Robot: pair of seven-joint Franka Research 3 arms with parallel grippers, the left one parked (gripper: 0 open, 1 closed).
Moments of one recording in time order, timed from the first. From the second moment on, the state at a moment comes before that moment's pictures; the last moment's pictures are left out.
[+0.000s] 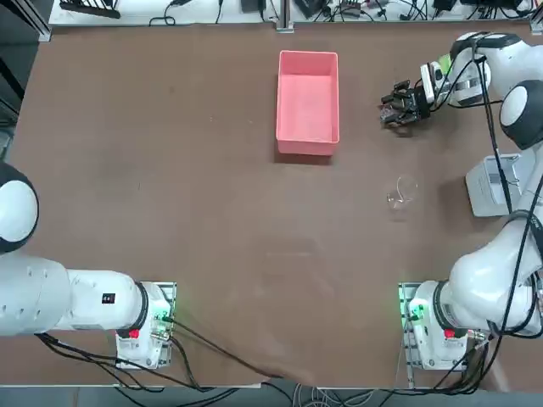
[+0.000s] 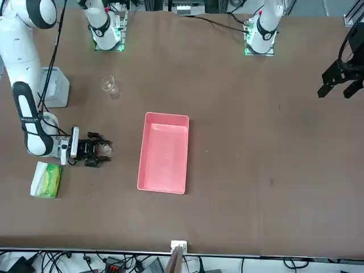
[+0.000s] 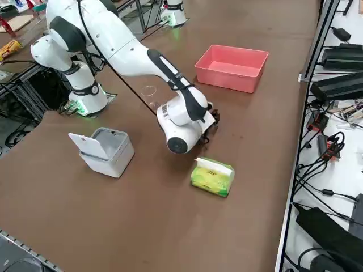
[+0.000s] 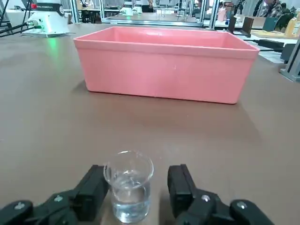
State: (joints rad) arm -0.30 0.87 0.09 -1.66 1.04 1.80 -2.57
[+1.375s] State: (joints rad) arm -0.30 0.87 0.08 -1.63 1.04 1.81 -2.55
